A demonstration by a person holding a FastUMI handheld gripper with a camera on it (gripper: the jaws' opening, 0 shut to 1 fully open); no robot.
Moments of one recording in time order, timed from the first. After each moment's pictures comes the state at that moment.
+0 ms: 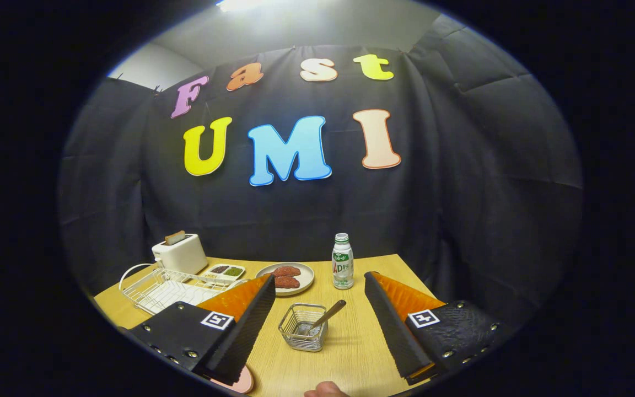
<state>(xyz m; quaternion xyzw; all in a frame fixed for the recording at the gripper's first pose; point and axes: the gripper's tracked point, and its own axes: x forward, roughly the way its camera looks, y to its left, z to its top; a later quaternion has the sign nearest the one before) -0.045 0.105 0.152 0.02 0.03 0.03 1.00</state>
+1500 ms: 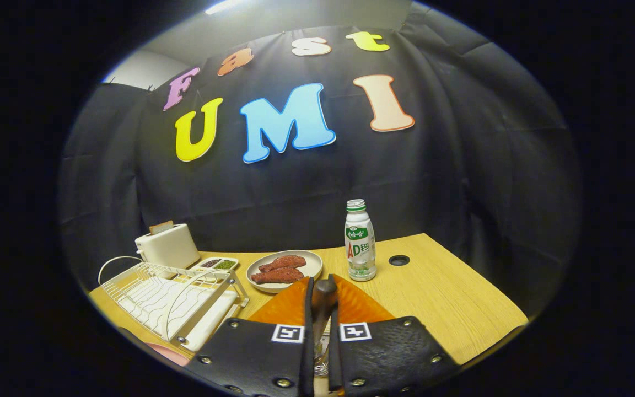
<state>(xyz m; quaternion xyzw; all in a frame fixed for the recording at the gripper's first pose) 0.068 0.120 0.066 0.04 0.05 0.06 1.00</state>
